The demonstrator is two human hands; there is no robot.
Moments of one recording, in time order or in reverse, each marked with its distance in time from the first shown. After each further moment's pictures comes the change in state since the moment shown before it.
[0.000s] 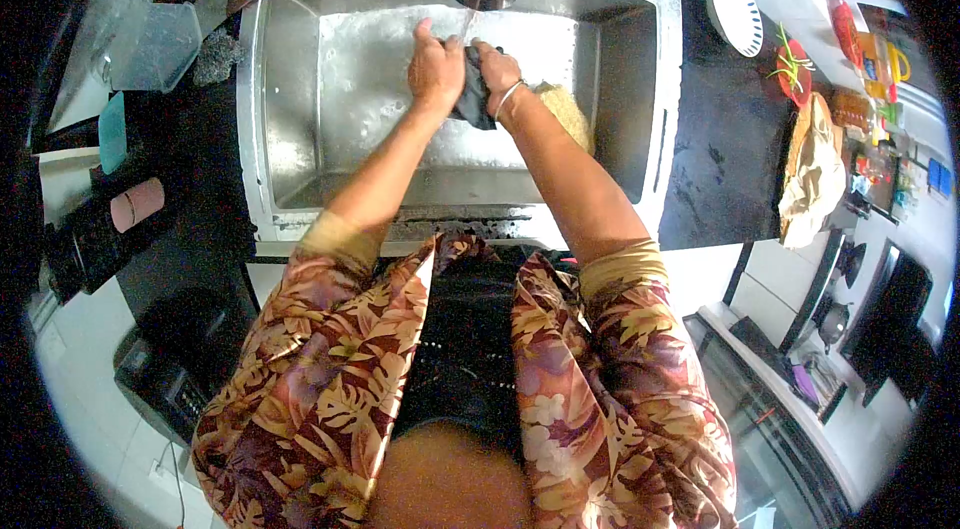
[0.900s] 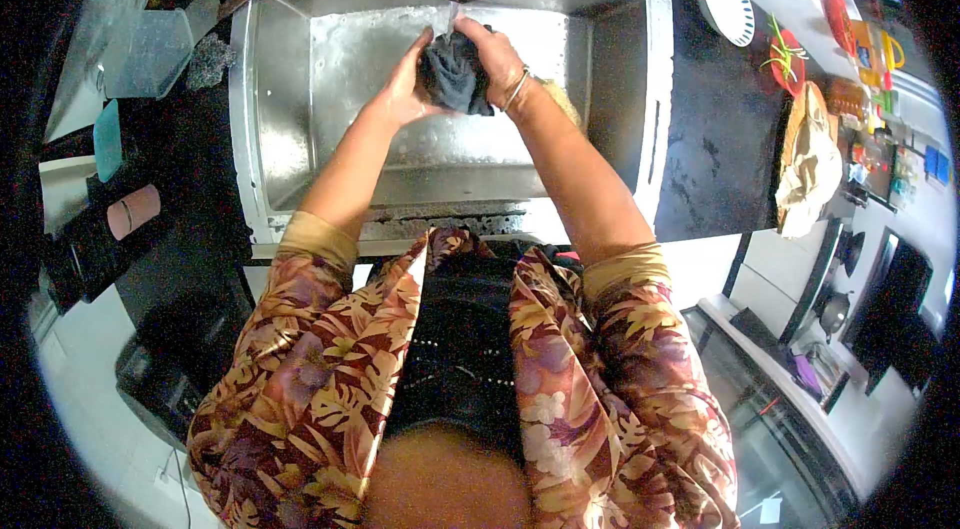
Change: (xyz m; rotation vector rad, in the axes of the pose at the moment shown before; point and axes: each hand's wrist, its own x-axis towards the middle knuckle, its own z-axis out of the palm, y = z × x) left_hand 0.013 -0.026 -0.032 -1.034 -0.905 -0.855; right_hand -0.058 -0.041 0.019 -0.060 -0.282 -0.068
